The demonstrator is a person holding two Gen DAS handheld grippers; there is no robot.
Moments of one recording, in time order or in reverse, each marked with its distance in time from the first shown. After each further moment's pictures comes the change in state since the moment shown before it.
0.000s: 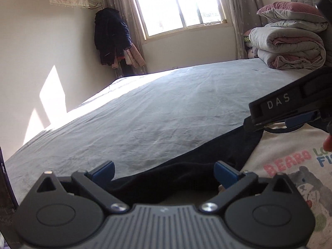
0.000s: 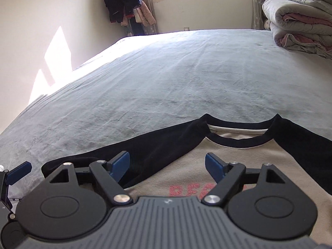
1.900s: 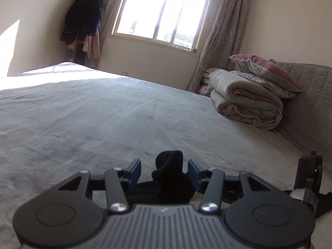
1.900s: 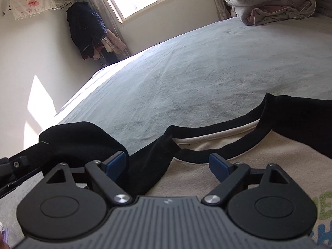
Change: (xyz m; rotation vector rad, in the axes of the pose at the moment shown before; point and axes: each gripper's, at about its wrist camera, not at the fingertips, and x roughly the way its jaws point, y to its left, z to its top) left arm 0.066 -0.003 0.039 -0.362 -0.053 -0.465; right arm 0.047 -0.080 -0.014 0.289 -0.124 -0.029
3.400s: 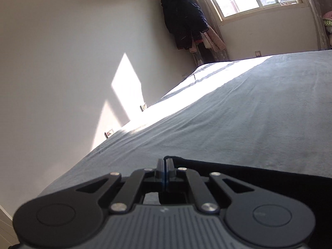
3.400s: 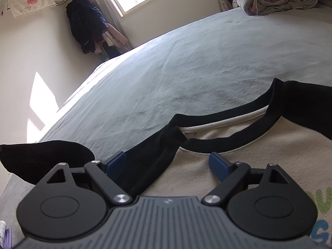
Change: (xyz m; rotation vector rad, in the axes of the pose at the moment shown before) left arm 0.018 0.144 0.113 0.346 0.113 0.975; right arm 0.011 0.007 -0.008 -0.013 0.051 0.032
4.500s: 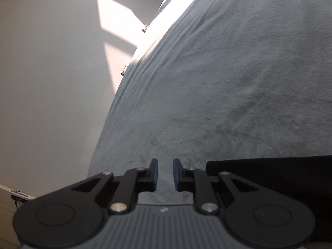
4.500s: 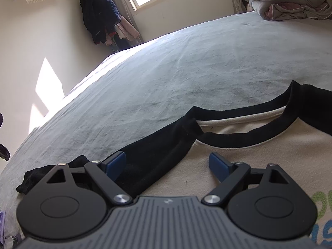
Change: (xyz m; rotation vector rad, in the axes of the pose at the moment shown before) left arm 0.090 -0.007 -0.008 0.379 0.500 0.149; right arm 0.009 0.016 -0.009 -0.082 0.014 0.015
